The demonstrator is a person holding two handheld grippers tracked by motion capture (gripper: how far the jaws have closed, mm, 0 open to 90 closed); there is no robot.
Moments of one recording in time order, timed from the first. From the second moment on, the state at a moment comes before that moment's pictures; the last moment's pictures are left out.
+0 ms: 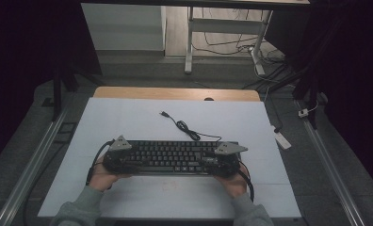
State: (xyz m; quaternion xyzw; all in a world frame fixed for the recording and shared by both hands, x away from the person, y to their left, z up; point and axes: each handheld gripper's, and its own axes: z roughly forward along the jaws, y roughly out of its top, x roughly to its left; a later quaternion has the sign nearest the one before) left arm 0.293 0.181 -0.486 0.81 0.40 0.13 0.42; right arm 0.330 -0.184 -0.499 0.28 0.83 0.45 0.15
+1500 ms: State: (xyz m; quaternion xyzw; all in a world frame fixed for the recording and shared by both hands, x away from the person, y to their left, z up) left arm 0.304 0.207 -0.501 0.80 0.45 0.14 0.38; right arm 0.330 -0.182 -0.502 0.29 0.84 0.45 0.14
